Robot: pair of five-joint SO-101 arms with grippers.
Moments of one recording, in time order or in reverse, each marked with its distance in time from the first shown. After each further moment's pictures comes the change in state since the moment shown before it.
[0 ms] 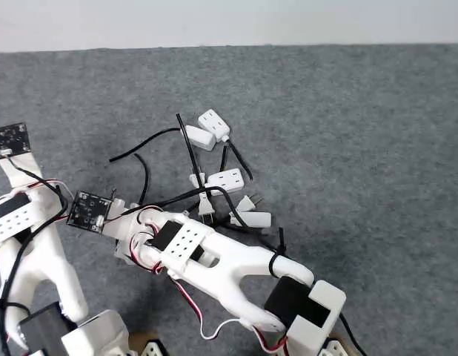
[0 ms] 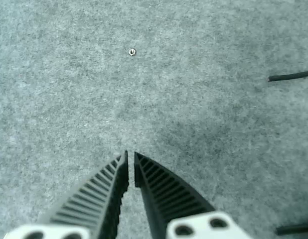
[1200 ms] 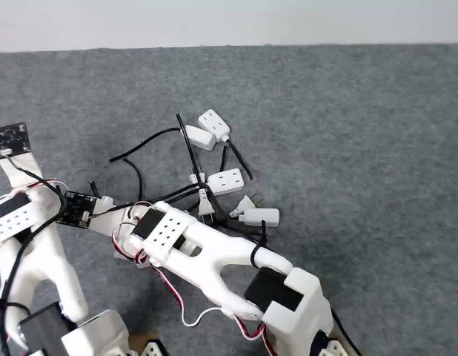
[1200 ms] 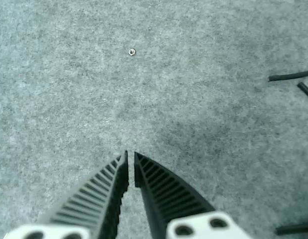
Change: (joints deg) left arm 0.0 0.0 0.0 0.0 0.0; right arm 0.0 9.7 -15.6 16.5 0.4
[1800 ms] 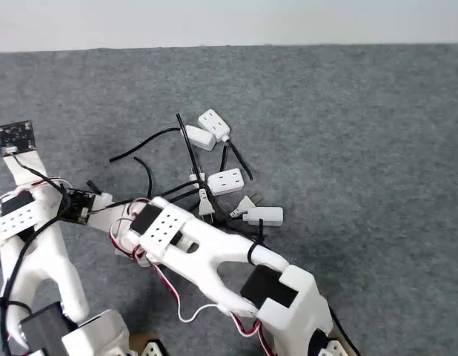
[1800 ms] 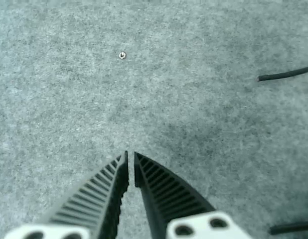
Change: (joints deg) left arm 1.3 0.0 0.0 -0.3 0.0; right arm 0.1 0.9 -4.5 4.0 0.0
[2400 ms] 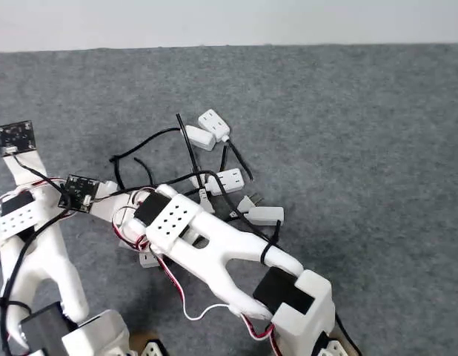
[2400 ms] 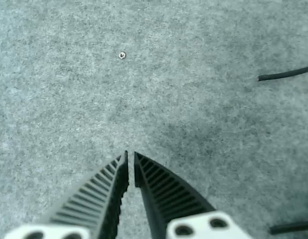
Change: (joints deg) left arm 0.1 0.0 0.0 0.0 -0.1; right arm 1.7 -5.7 -1.7 9.4 0.1
